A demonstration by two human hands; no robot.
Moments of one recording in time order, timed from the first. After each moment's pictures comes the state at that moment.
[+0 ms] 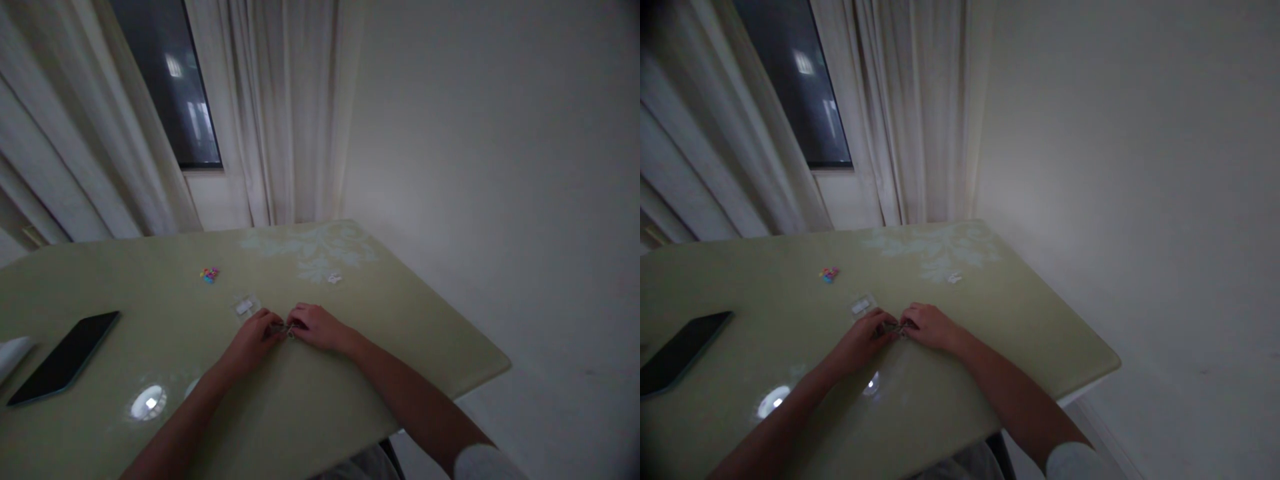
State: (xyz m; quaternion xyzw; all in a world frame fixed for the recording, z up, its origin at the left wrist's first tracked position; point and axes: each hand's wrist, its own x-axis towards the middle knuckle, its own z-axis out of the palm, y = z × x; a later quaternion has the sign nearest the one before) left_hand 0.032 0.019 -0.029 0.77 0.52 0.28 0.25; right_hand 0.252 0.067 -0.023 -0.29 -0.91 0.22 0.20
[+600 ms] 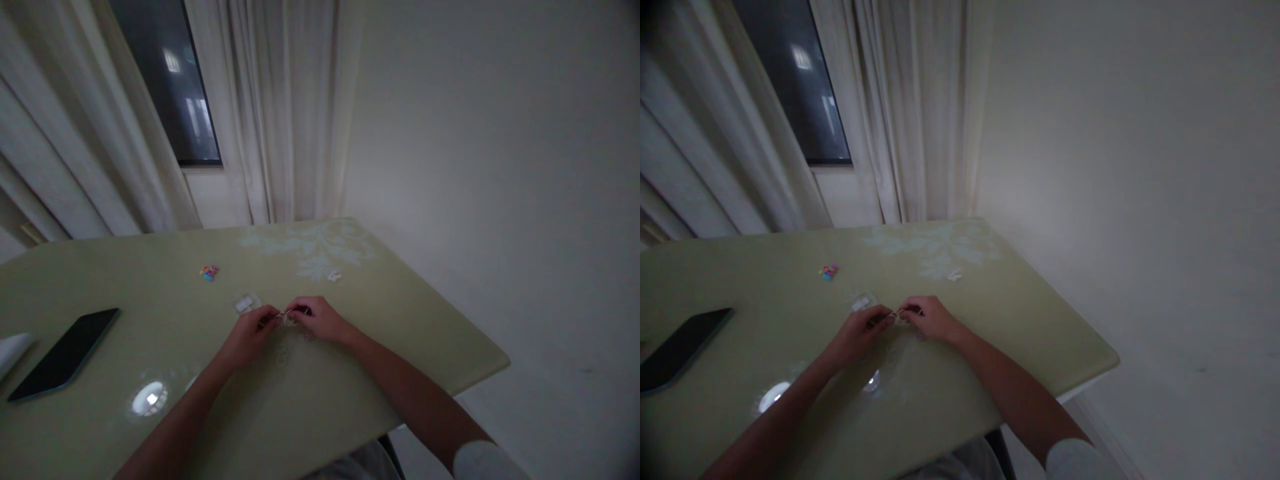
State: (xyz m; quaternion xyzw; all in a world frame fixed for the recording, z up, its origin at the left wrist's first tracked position) left_hand 0.035 0.018 -0.008 0.73 0.52 0.32 0.31; right_hand 0.250 0.069 -0.021 -0.34 -0.78 0.43 0.32
